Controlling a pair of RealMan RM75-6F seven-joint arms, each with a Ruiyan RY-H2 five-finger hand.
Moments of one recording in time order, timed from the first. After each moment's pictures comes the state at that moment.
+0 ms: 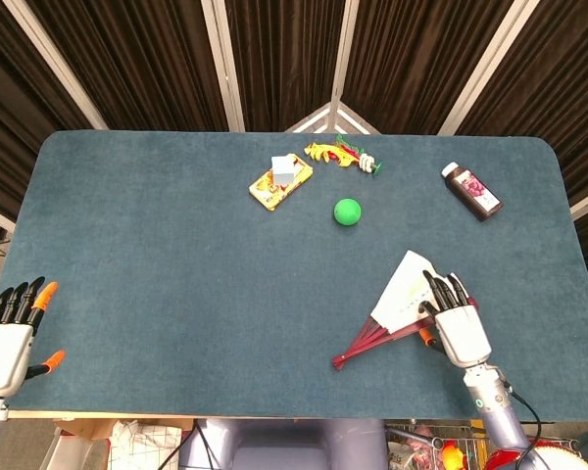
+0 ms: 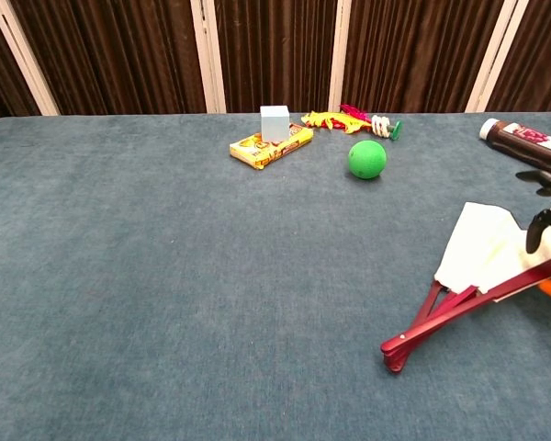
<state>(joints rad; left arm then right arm) -0.06 -1.16 -0.02 -1.71 1.51 1.49 0.26 0.27 -1.72 0.02 -0.85 -1.68 1.50 0.08</state>
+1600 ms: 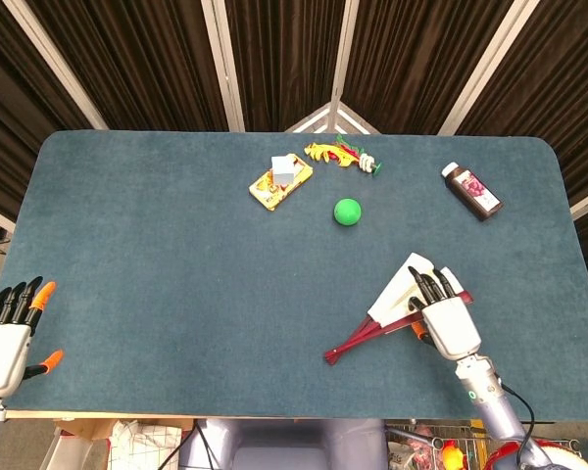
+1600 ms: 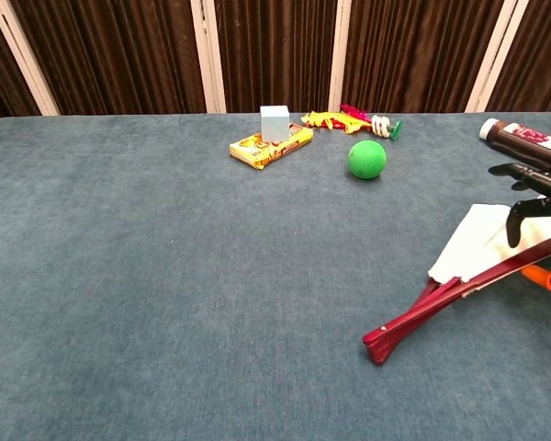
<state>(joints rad) -0.06 -1.15 -0.01 -1.71 1.51 1.50 0.25 0.34 -1.65 0.01 -1.01 -1.67 1.41 -0.04</state>
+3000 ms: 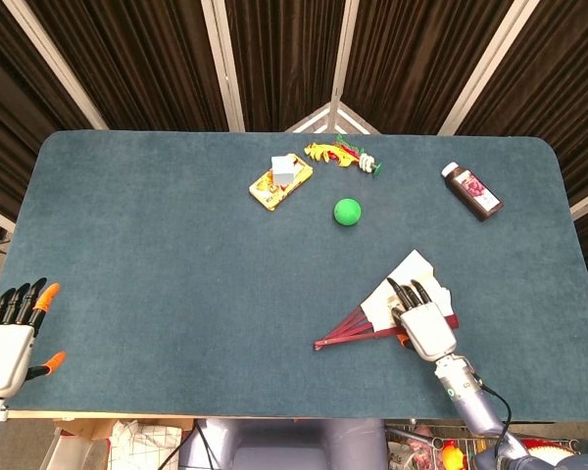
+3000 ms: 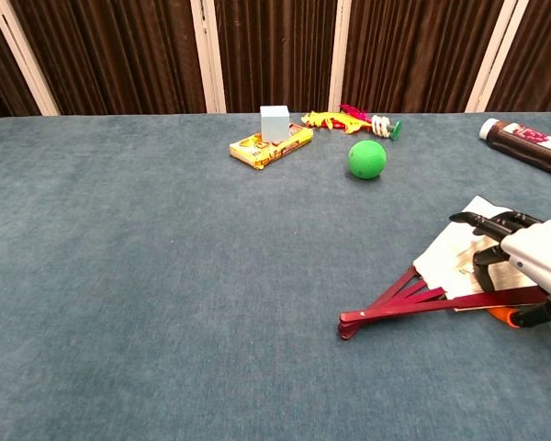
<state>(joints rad) -0.06 -1.15 -0.01 -1.71 1.51 1.49 0.25 0.37 -1.79 -0.02 -0.82 -1.65 1.33 0.03</state>
